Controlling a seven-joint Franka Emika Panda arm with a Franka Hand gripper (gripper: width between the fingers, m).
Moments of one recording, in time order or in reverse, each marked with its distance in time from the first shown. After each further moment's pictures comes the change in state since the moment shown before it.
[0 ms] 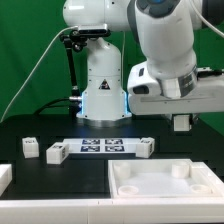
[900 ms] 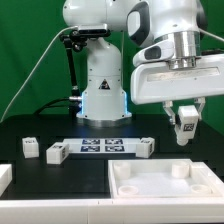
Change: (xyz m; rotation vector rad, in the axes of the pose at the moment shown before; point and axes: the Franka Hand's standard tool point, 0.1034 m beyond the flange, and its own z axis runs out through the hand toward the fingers) arm 0.028 -0.019 -0.039 -0.080 0.744 -0.427
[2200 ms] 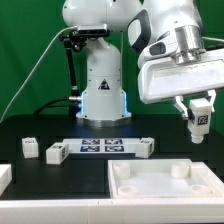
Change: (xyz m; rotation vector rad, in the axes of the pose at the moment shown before) arm 0.024 -0.007 -0.003 0.037 0.161 -0.101
